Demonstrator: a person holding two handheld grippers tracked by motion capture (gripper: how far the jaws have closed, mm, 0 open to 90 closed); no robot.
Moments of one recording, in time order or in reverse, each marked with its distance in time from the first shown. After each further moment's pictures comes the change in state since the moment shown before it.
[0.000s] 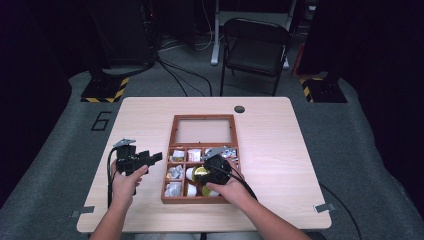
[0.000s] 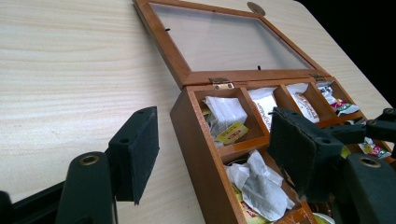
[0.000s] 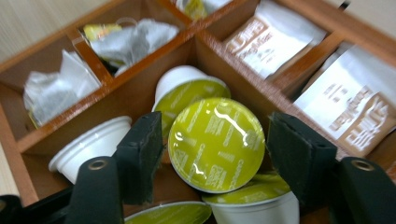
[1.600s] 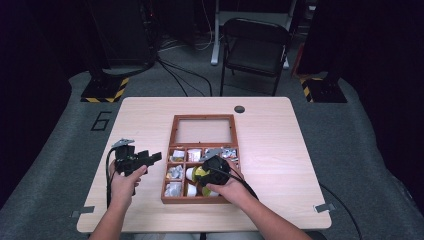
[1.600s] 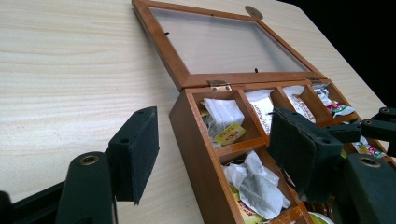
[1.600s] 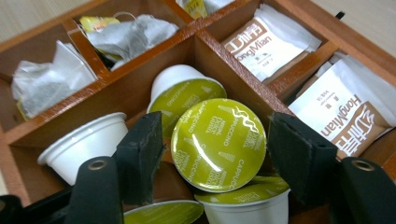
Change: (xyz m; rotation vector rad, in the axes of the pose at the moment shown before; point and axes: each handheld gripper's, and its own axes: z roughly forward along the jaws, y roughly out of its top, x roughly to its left) left arm -0.001 0.000 -0.004 -0.015 -0.005 -0.003; right arm 0.003 0.002 -0.001 0.006 -0.035 -0.058
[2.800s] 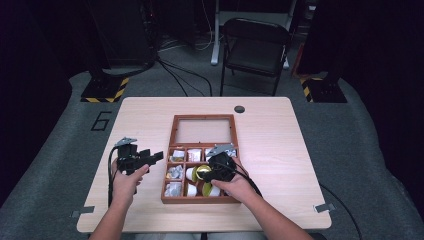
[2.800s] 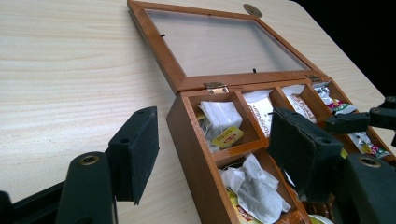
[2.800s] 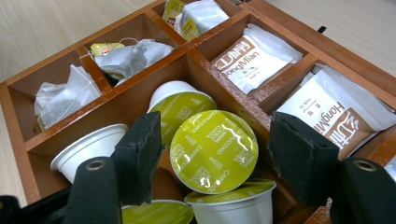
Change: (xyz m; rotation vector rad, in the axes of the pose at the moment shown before) left arm -0.005 0.003 0.004 0.008 0.006 0.027; right arm -0.017 -0.004 -0.008 -0.082 0.069 0.041
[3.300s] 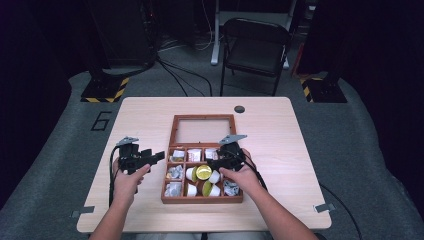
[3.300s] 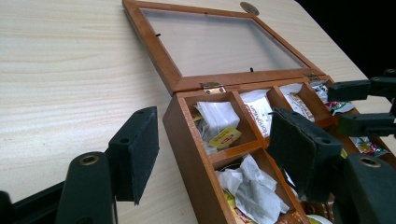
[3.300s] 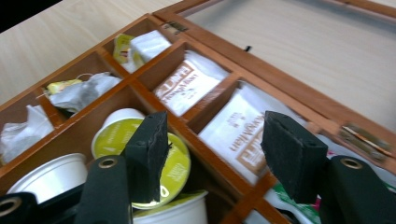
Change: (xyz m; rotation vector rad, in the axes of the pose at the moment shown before) left arm -0.002 0.000 0.002 0.006 -0.010 0.009; right arm -0.038 0.004 -0.011 -0.070 -0.031 0.113
